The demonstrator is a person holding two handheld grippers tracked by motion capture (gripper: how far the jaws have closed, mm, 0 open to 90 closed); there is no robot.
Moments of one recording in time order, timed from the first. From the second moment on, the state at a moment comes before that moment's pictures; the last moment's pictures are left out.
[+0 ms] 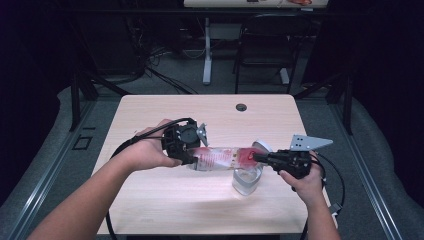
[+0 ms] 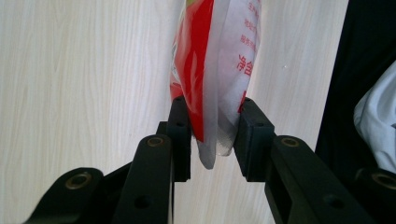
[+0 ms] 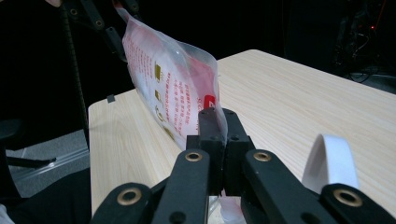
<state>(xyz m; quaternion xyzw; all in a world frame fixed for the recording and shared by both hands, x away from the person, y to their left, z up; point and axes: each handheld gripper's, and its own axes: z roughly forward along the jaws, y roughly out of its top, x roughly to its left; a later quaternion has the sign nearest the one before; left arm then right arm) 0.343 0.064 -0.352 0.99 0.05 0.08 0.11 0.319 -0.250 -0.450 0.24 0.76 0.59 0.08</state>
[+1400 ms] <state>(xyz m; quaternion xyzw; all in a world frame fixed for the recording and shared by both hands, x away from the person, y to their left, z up) 0.344 0.053 -0.341 0.99 0.04 0.09 0.12 0.317 -0.260 -0.462 0.26 0.75 0.60 0.08</state>
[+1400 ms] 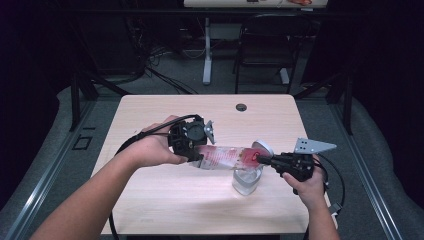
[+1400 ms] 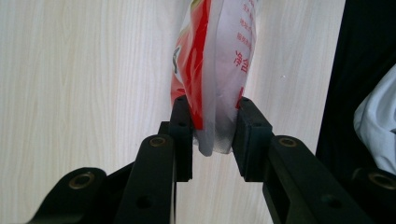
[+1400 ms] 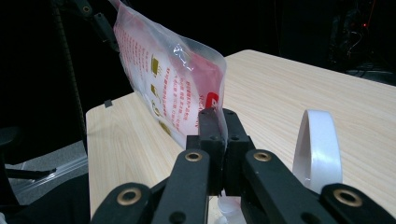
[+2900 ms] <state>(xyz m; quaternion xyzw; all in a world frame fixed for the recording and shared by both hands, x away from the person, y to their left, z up) 0.343 0.048 -0.322 0.99 0.03 0.10 0.12 0.316 -0.261 -0.463 0.26 0.74 0.62 0.07</state>
